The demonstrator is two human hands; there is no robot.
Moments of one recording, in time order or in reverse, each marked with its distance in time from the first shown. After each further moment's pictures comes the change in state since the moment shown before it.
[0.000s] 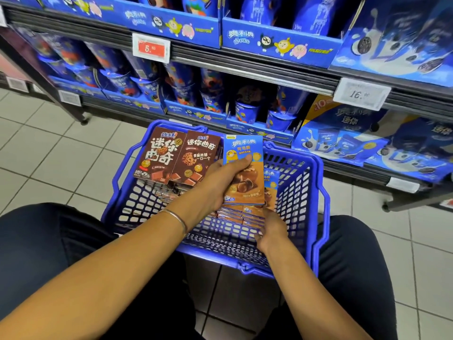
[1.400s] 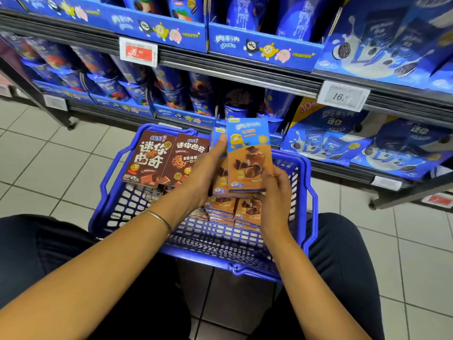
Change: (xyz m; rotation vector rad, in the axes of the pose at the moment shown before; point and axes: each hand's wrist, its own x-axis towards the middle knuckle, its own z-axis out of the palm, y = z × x) left_hand -0.003 0.016 0.000 0.070 -0.064 0.106; right_hand -0.069 -0.040 0.009 -0.027 -0.229 -0.840
